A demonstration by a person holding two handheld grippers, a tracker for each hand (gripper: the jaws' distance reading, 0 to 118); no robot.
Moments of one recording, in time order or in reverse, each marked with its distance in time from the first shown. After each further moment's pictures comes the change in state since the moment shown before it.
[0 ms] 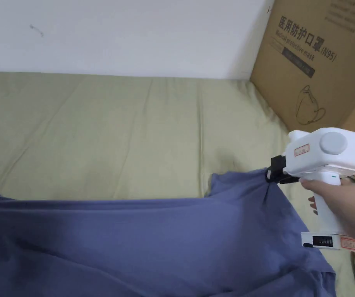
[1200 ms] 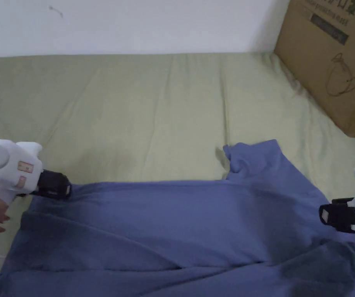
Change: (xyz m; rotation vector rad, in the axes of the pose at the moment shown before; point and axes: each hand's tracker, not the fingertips) left arm 0.004 0.002 -0.117 -0.241 0.151 -0.180; right arm -0.008 -0.151 0.067 -0.028 -0.054 0.106
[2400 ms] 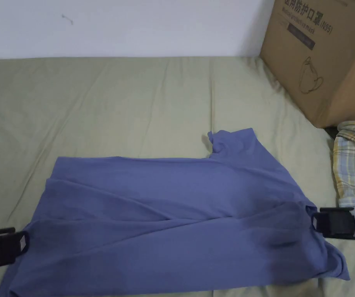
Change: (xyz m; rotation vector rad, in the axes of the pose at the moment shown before) left arm 0.050 -0.239 0.223 0.282 0.034 0.185; right arm 0.026 -0.082 0.101 0.043 -0.132 0.025
